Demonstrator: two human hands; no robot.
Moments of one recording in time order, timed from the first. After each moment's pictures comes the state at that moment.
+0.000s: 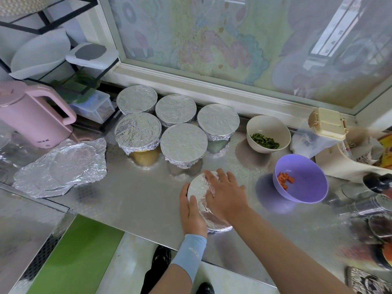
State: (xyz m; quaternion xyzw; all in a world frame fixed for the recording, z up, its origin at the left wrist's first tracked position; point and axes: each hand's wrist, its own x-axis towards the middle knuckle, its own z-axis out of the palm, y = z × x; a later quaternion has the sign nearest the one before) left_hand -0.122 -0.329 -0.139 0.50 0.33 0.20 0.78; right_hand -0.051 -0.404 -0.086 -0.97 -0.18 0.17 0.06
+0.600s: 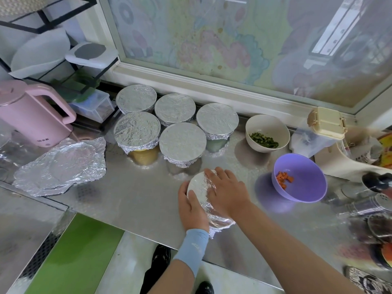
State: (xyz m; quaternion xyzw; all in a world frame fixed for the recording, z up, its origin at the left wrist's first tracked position) left_hand -0.112 -0.333 -0.142 0.58 0.38 0.22 0.69; right_hand -0.040 -0.415 -0.089 -0.96 -0.22 0.15 0.05
